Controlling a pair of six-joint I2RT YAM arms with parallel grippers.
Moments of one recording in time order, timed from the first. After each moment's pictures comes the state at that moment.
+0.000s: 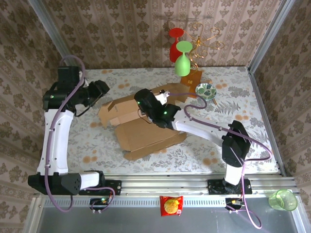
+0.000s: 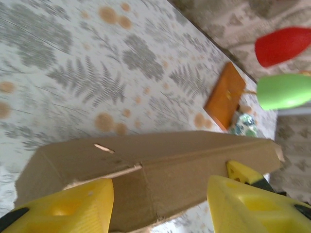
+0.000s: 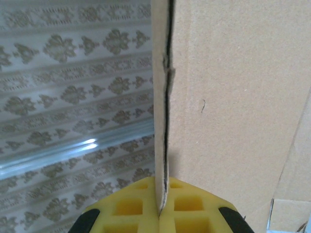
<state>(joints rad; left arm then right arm) -0.11 1.27 1.60 -1.11 0.34 -0.68 0.93 1.80 1.56 -0.21 0.58 1.91</state>
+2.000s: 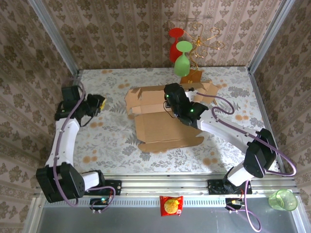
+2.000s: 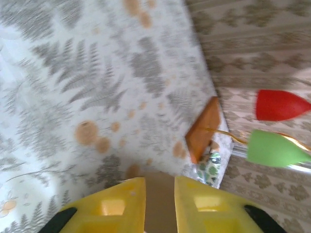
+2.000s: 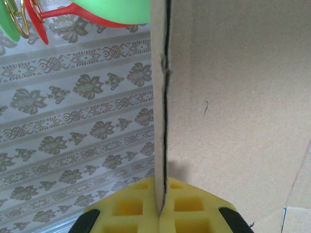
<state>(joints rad) 0.10 1.22 0.99 -0.54 0.54 -0.99 0.76 1.54 1.28 -0.16 0.59 1.94</state>
